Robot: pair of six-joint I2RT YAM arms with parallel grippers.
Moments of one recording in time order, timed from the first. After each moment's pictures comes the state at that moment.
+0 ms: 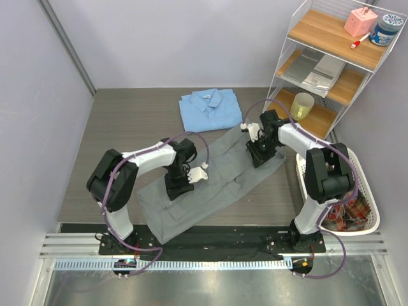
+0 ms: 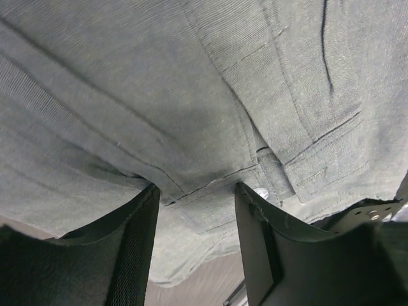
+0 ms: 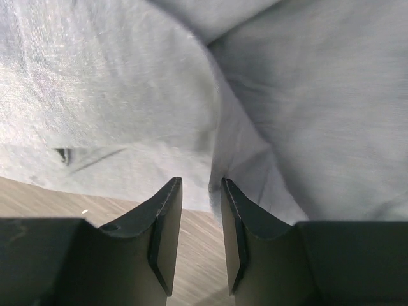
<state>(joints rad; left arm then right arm) -0.62 1.79 1.12 -1.00 0.22 0.75 0.23 1.75 1.22 -0.79 -0.27 -0.39</state>
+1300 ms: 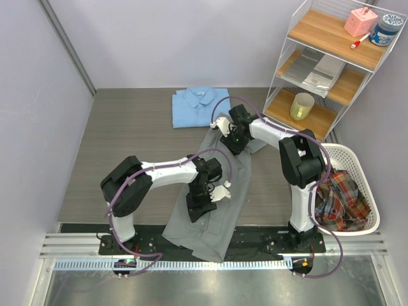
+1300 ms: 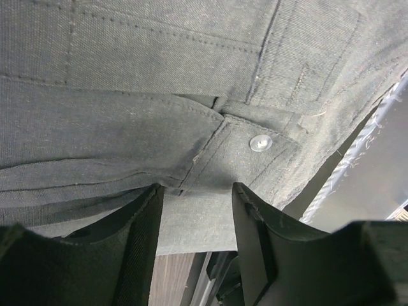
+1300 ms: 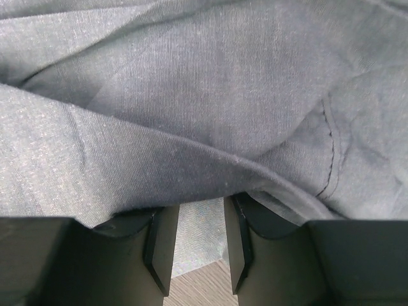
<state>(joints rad) -0.97 1.85 1.17 -0.98 0.43 0.44 0.43 2.04 1.46 -0.61 -0.16 -0.54</state>
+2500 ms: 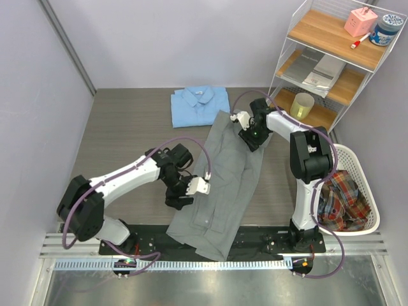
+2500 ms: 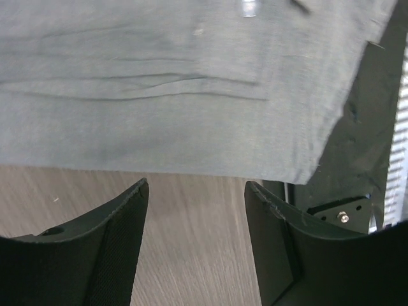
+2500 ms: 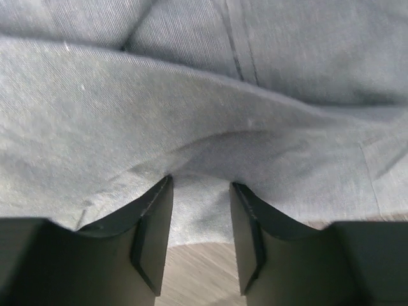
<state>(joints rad) -0.73 1.47 1.00 -0.98 0.49 0.93 0.25 2.05 1.51 -0.73 -0.13 -0.59</state>
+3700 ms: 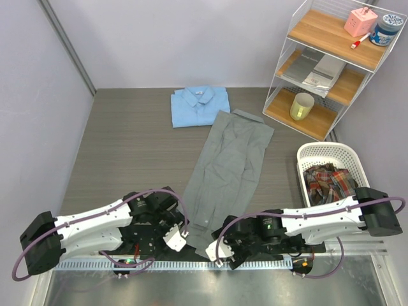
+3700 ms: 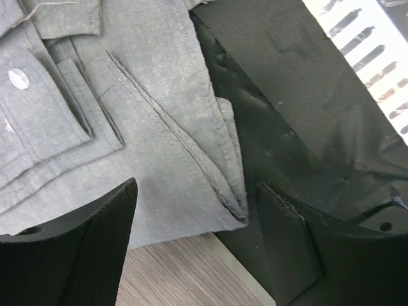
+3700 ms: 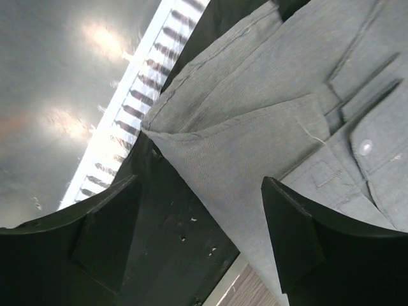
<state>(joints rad) -1.00 0.95 0.43 -0.72 0.53 1.26 1.57 1.10 0.56 -0.41 -0.19 -0.51</state>
